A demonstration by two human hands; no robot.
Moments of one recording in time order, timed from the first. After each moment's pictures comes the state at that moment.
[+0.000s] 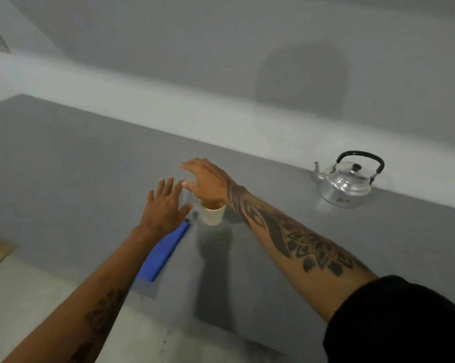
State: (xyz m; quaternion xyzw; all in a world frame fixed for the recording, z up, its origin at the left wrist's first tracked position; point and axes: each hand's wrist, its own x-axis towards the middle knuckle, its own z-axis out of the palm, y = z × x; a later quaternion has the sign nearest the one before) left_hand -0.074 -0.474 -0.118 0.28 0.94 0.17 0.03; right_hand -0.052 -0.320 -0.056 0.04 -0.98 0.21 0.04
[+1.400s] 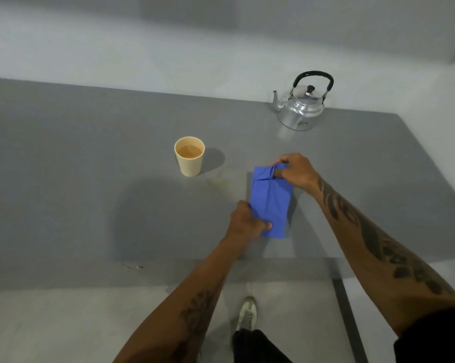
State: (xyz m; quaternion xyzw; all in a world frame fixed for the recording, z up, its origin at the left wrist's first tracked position) left_hand 0.098 -0.411 -0.182 0.22 0.77 0.40 0.44; right_hand 0.142 -0.233 -0.127 -0.42 -0.85 0.31 0.05
